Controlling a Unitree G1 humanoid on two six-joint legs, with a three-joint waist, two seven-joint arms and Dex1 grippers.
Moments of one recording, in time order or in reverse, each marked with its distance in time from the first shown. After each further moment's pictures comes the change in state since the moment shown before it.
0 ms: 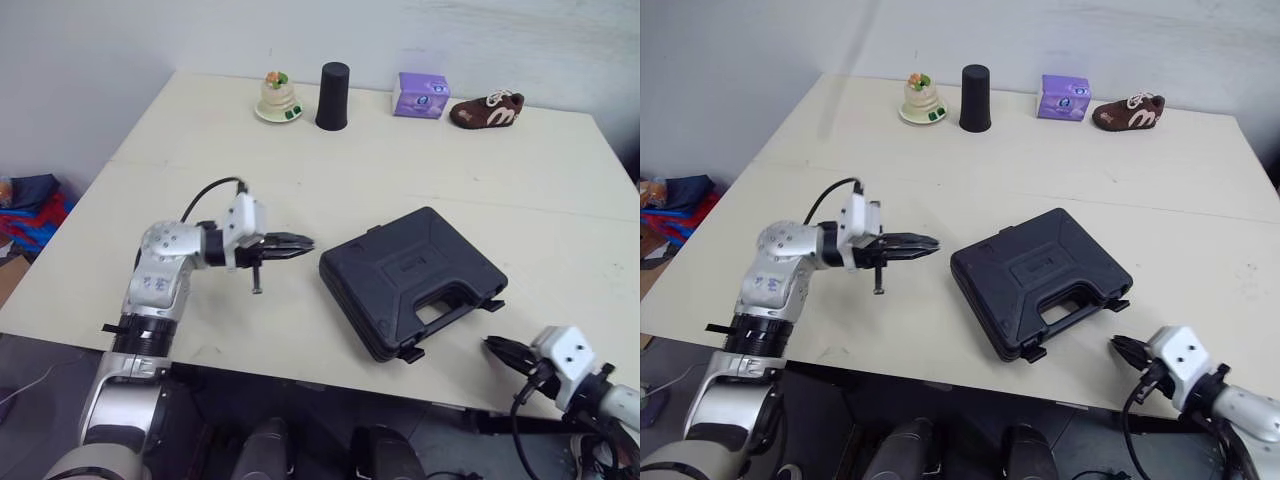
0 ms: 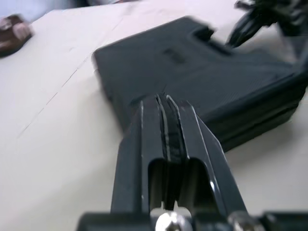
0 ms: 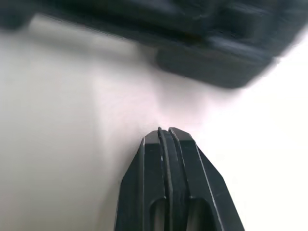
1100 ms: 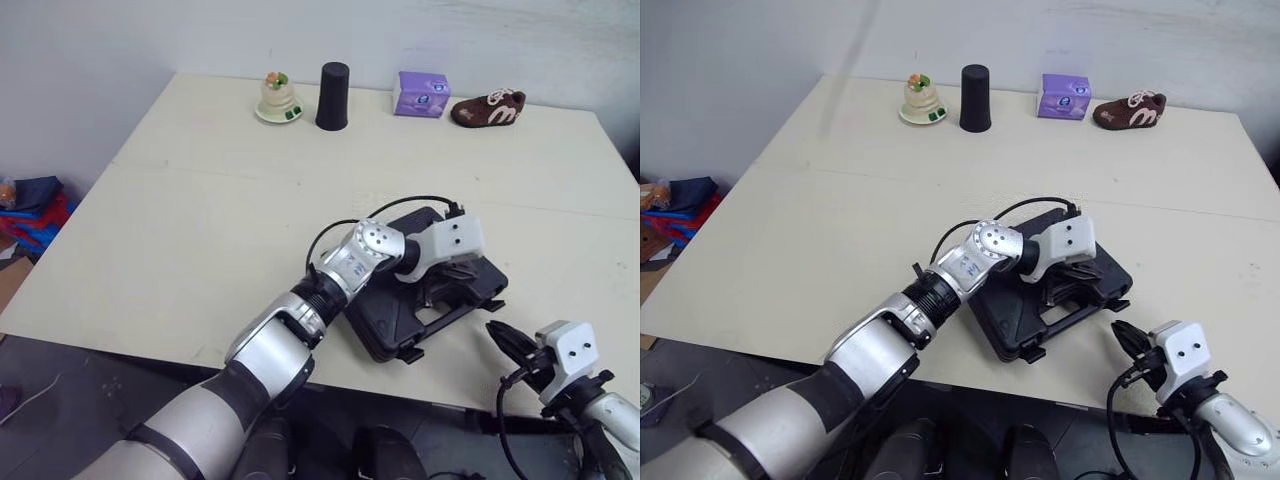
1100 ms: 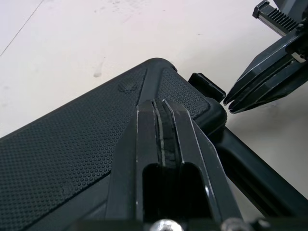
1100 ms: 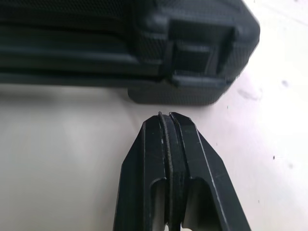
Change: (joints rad) left arm -0.493 -0.662 -0.336 0.897 0.359 -0.183 0.430; right arm -0.018 0.174 0.014 -0.118 -0.066 0.048 -0.158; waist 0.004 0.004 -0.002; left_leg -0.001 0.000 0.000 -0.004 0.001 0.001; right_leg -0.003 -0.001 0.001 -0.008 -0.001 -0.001
